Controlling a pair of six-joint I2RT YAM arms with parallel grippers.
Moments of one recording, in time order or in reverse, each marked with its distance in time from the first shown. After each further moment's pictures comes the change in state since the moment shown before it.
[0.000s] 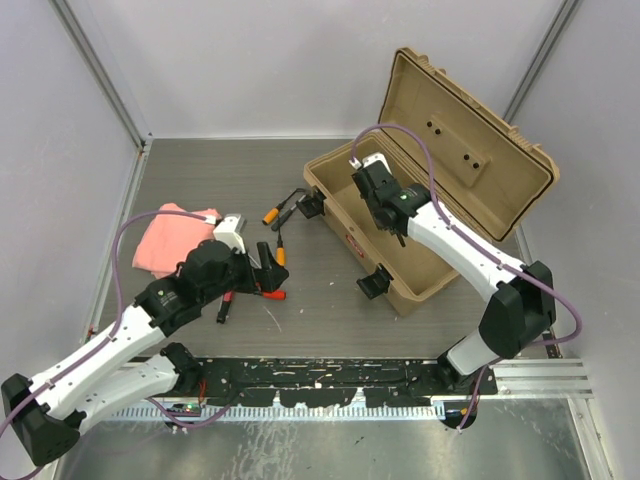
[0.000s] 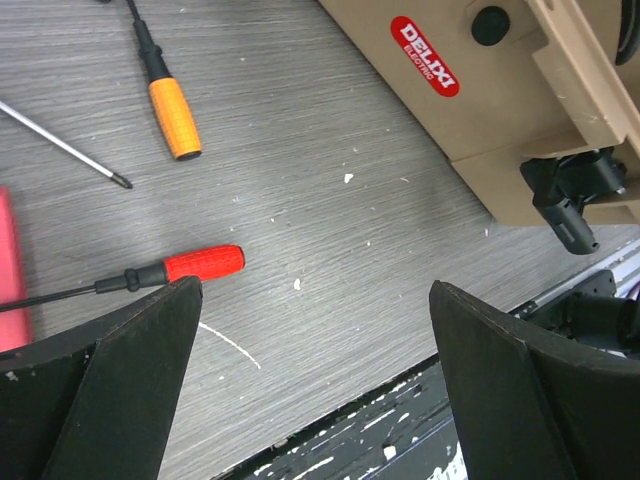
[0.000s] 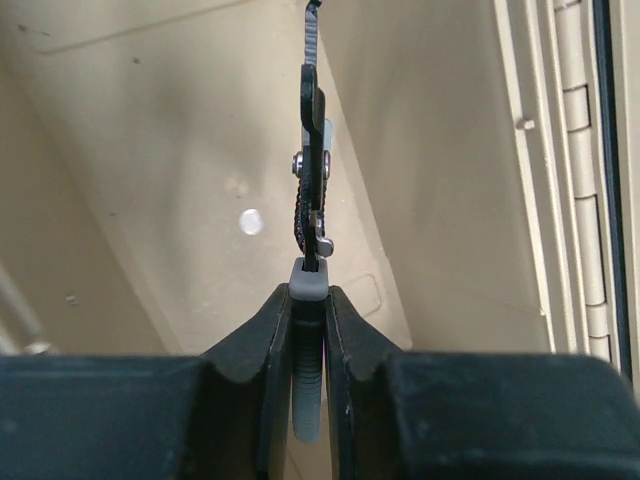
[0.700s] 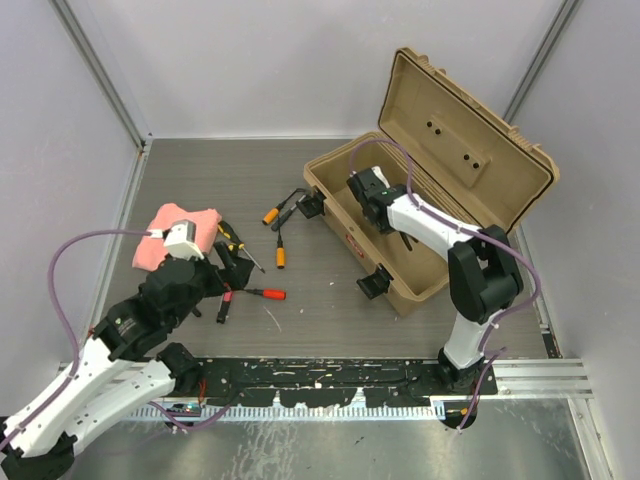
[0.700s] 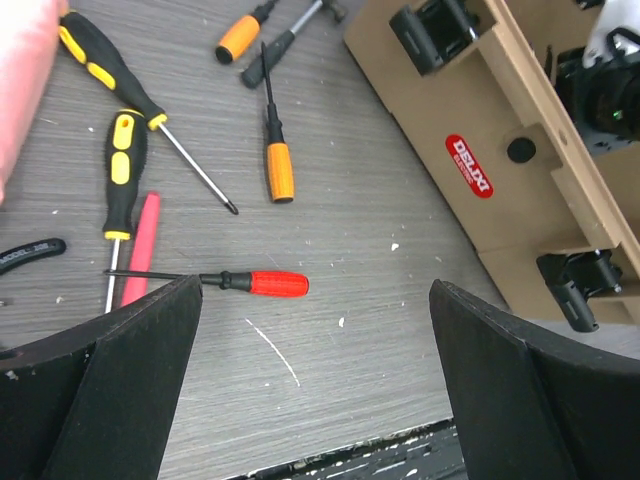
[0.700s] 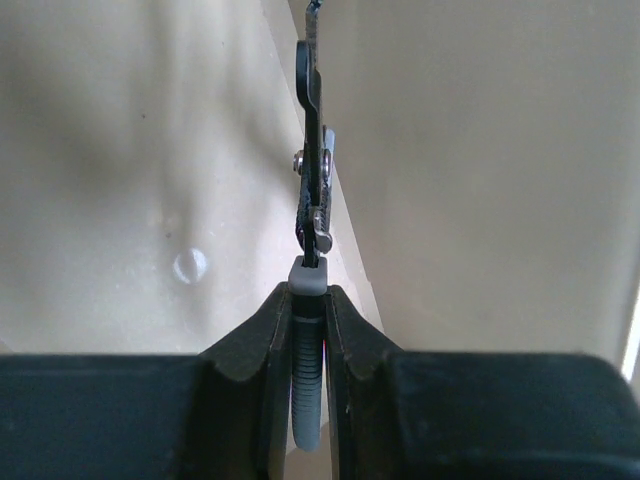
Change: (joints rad) left arm 0.000 -0.229 0.029 -0.194 -0.274 -0.075; right arm -0.080 0.230 -0.055 0.089 0.100 -0.054
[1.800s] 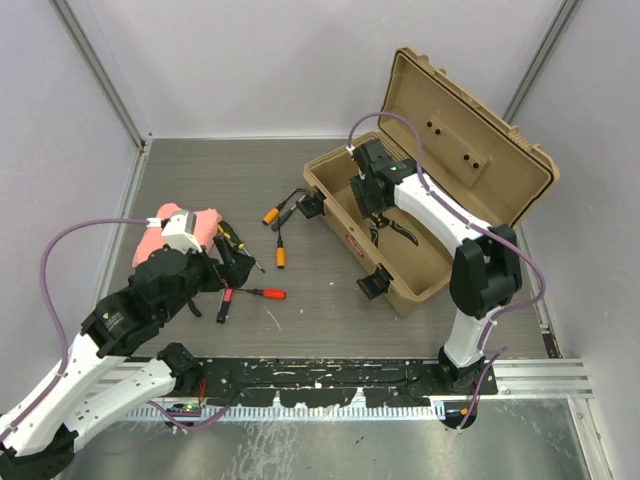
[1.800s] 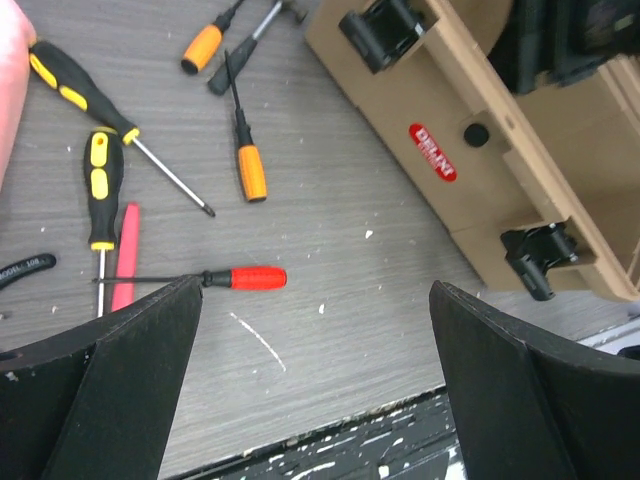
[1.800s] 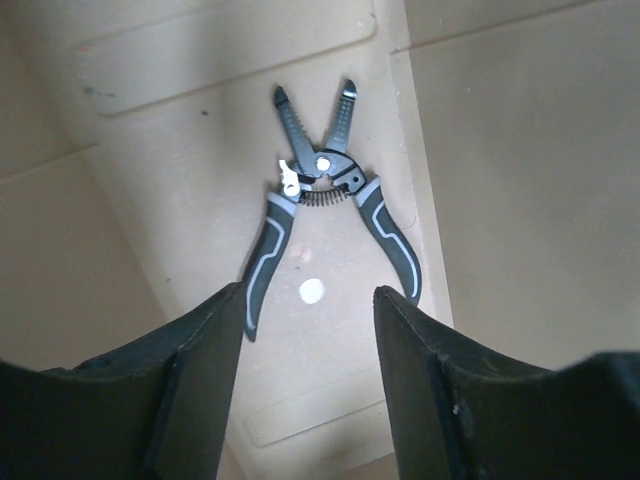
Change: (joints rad) left arm 0.000 0.020 0.145 -0.078 0.051 0.048; right arm -0.043 0.078 0.249 -0.075 -0.326 0.016
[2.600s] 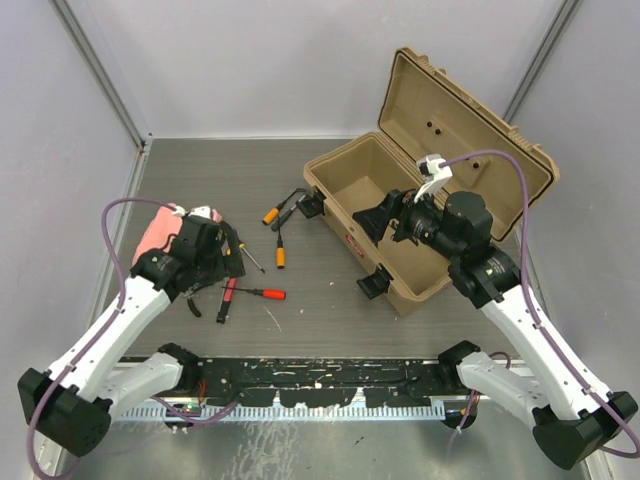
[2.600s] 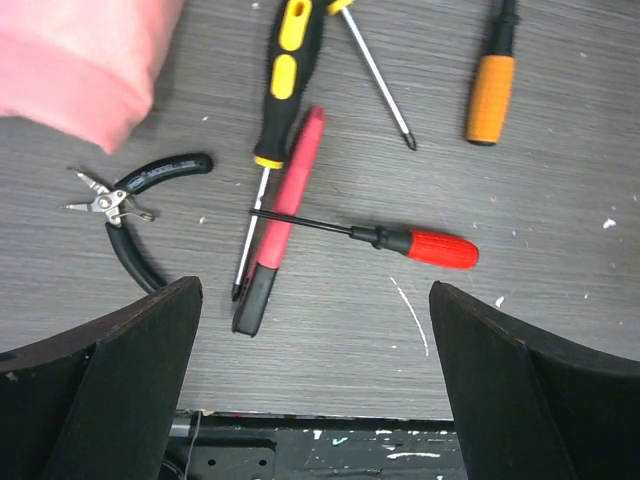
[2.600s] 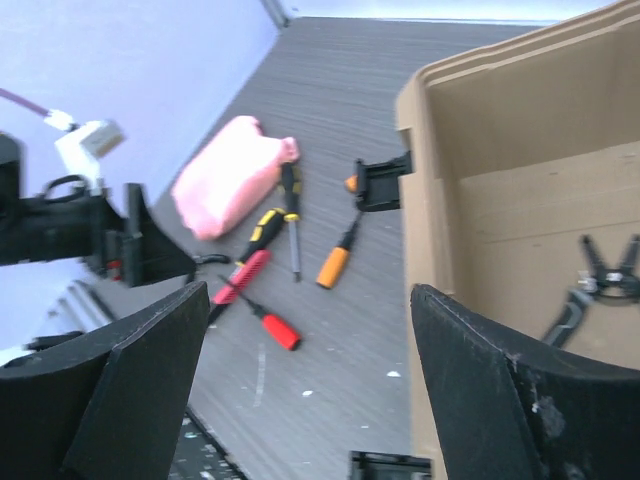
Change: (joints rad) left arm 0.269 0.379 0.001 -0.150 0.073 0.082; right arm 0.000 -0.947 -0.559 0.512 -0.525 0.349
